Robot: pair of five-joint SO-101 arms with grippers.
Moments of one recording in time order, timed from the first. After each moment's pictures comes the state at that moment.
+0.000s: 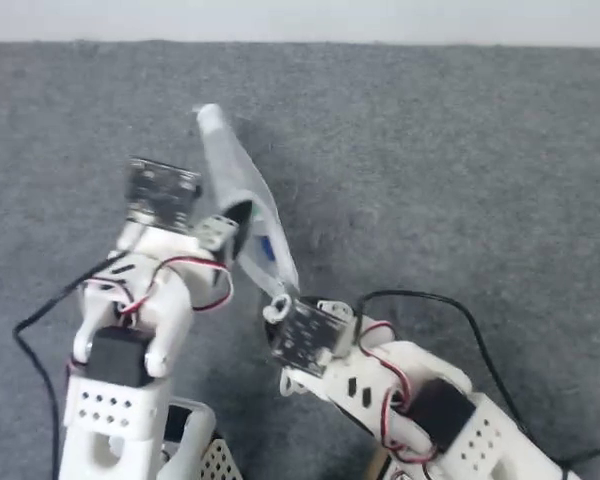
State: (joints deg) left arm 5.0 -65.6 53.1 53.1 -1.6; right arm -54.1 -81.8 71.4 50.2 19.2
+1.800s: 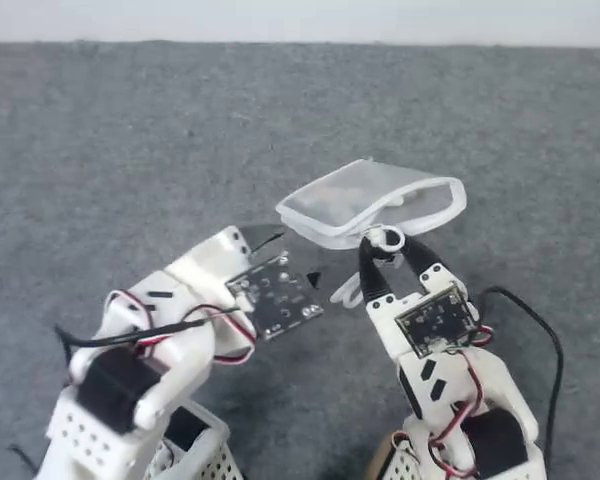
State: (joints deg) left arm 27.6 -65.9 40.0 72.4 -29.6; right arm -23.9 -102.8 71.6 50.2 16.5
